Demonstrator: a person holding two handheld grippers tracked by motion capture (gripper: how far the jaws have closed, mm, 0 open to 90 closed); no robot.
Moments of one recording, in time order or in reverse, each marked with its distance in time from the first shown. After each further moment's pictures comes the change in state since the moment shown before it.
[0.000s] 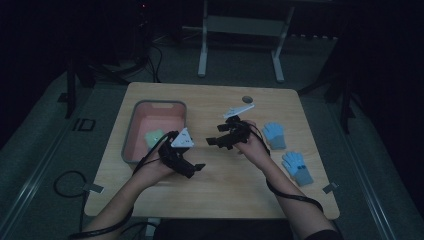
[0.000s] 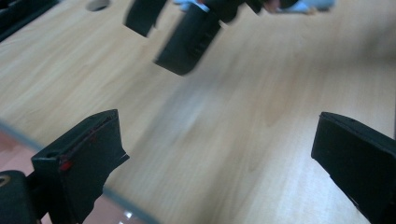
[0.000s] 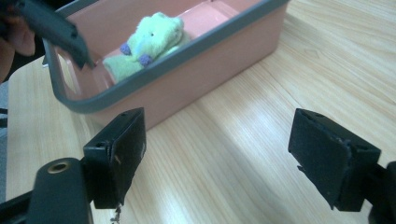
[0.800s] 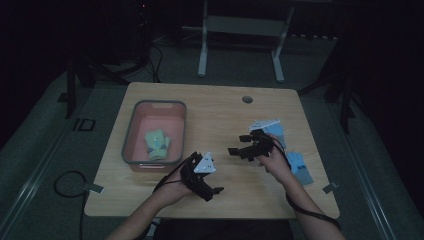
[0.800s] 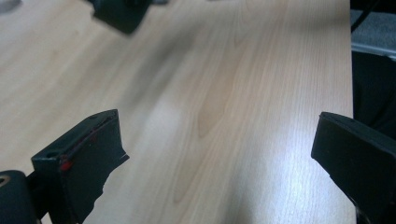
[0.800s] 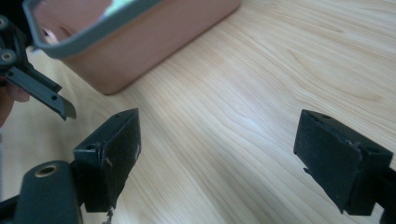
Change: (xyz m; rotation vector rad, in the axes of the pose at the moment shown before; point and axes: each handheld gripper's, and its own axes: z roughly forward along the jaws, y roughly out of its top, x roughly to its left) left arm -0.057 -0.013 0.054 -0.015 -0.110 0.072; right arm -0.021 -0.068 -0.041 -0.040 -0.040 0.091
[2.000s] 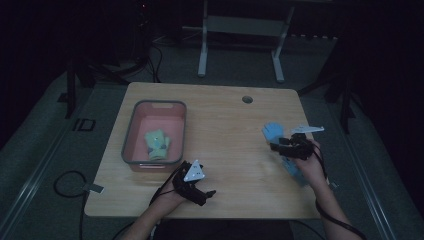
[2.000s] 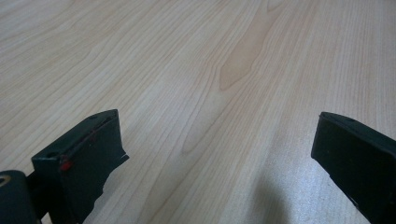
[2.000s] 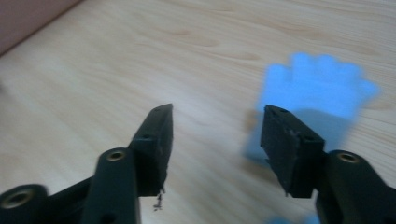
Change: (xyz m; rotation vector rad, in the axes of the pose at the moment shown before) left arm -0.002 -0.051 0.012 -0.051 0.084 -0.117; right arm -0.072 -0.063 -0.084 -0.035 -0.323 0.119
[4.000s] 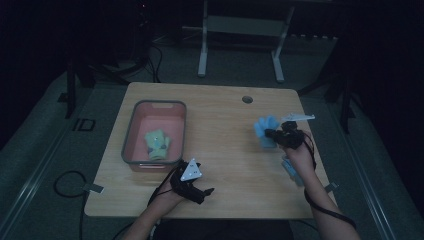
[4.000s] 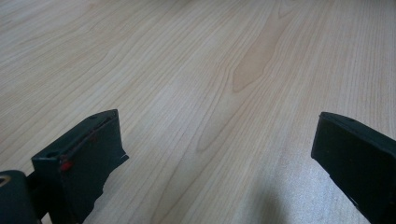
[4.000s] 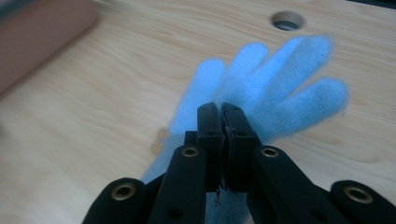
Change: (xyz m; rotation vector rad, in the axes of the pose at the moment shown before) left arm 0.004 -0.003 -0.005 -0.030 0.031 -0.015; right arm 0.037 0.046 0.005 -0.025 -0.022 -0.007
